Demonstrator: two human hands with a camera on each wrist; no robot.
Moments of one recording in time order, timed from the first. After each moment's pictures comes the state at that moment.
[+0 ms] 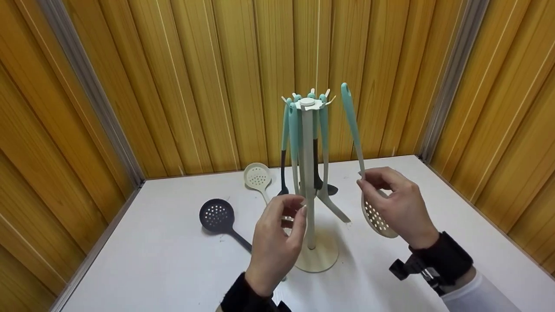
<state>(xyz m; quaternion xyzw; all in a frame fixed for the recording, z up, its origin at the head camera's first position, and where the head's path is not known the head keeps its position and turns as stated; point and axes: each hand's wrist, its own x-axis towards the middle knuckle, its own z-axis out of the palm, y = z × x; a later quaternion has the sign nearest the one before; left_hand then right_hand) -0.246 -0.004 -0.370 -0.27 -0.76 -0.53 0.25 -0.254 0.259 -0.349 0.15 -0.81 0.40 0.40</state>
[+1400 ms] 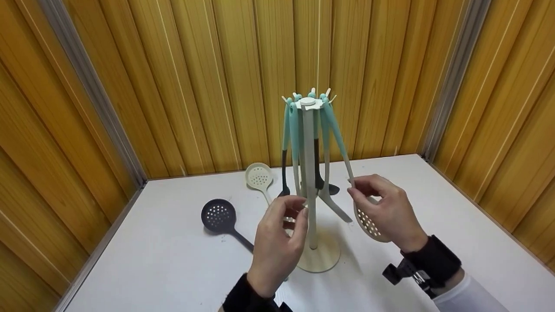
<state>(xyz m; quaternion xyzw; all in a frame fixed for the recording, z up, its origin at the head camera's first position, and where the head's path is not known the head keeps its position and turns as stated) -0.246 -0.004 -0.372 -0.27 -0.76 -0.53 0.25 -0.262 0.247 -0.368 0.14 -0.82 0.43 0.35</state>
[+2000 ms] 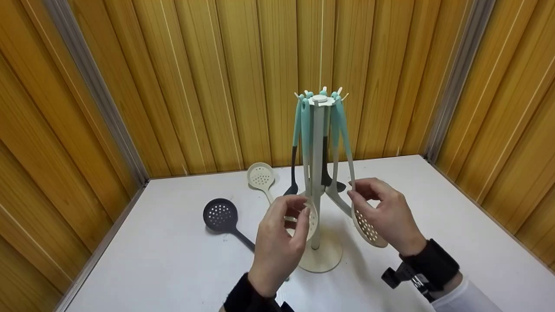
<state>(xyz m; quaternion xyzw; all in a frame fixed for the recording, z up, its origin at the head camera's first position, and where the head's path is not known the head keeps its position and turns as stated) -0.248 0.000 -0.372 -0.28 -0.75 -0.54 0.26 -0.262 0.246 -0.374 0.12 -0.83 0.42 0.34</state>
